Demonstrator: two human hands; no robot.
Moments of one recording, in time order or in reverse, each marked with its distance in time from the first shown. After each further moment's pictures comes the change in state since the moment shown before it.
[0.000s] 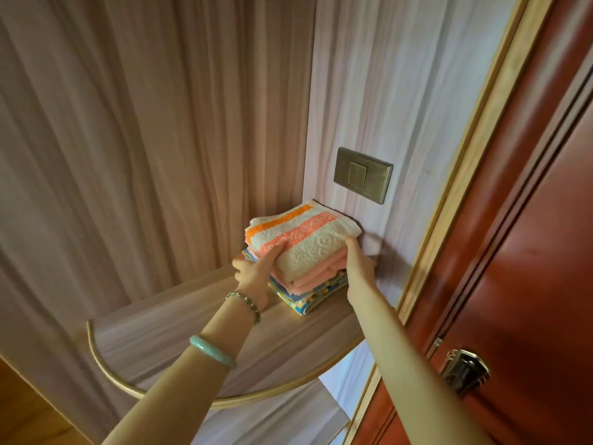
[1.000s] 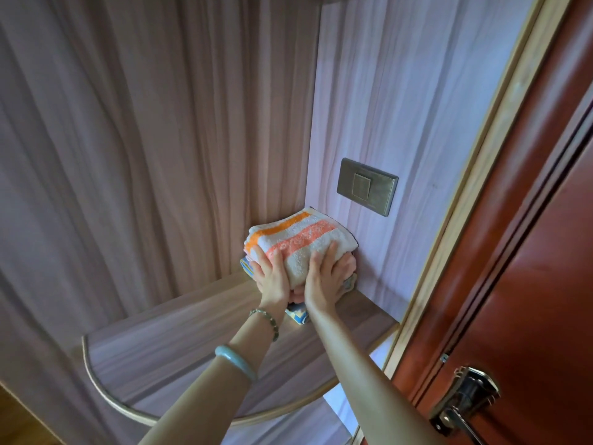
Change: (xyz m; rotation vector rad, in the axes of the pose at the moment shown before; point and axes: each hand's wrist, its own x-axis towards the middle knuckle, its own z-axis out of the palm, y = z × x) left_hand -0.008 -0.010 0.034 0.096 0.037 0.387; right_hand 0.006 0.045 0.058 -0.449 -0.011 -0.443
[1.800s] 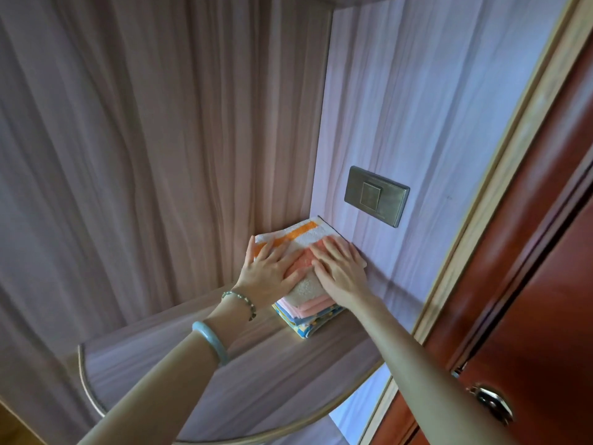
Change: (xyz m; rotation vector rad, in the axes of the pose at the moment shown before) left_hand 0.054 0.010 -0.039 1.438 -0.432 0.848; right_hand 0.067 0.011 -0.035 -0.752 -0.075 -0.830
